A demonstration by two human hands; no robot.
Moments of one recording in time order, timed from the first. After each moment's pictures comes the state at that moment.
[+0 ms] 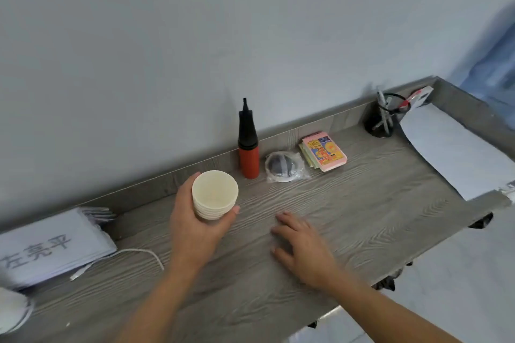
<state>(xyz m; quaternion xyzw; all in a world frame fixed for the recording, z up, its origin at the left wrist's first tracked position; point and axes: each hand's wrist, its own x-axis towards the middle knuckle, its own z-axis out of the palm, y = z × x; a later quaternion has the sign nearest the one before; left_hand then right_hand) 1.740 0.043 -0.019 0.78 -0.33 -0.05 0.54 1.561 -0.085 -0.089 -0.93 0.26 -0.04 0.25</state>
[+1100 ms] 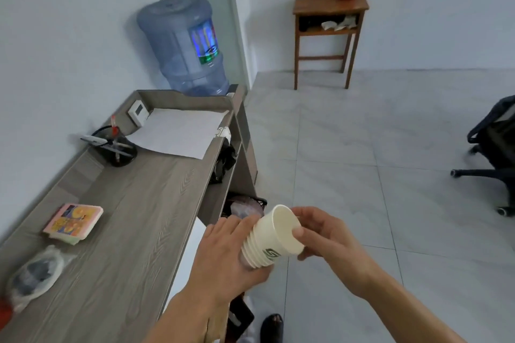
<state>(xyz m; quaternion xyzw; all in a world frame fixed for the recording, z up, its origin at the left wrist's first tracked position) 1.382 -0.052 0.003 0.43 -0.88 -0.14 0.14 1.179 0.014 0.011 -0.41 0.54 -0.47 0.57</state>
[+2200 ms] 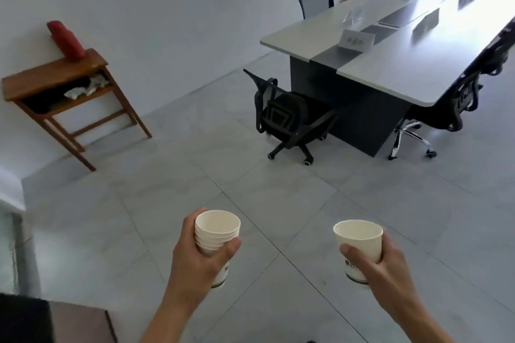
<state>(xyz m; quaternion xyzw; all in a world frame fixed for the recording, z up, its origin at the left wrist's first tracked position) 0.957 -0.151 -0.016 0.22 -0.78 -0.56 0.16 0.885 0.134 -0.024 0.04 0.77 -0.63 0.08</state>
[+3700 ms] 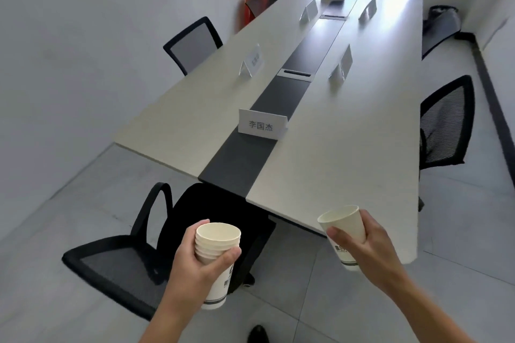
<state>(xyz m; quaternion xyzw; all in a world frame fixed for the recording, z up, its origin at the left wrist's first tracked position) 0.047 -0.022 -0.008 0.09 -0.78 -0.62 -0.06 0.045 0.276 -0.028 0.14 0.80 -0.58 0.00</state>
